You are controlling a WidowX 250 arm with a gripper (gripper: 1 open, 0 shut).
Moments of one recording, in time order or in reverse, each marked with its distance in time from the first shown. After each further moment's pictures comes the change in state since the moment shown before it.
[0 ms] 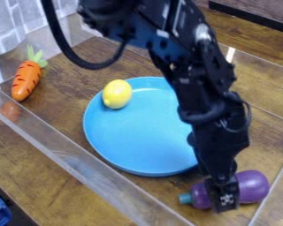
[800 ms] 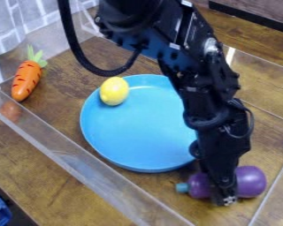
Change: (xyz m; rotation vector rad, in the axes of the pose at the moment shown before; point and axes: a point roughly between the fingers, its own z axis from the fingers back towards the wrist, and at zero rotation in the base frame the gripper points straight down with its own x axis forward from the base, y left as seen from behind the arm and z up) arm 0.000 0.003 -0.008 -0.006 0.029 0.005
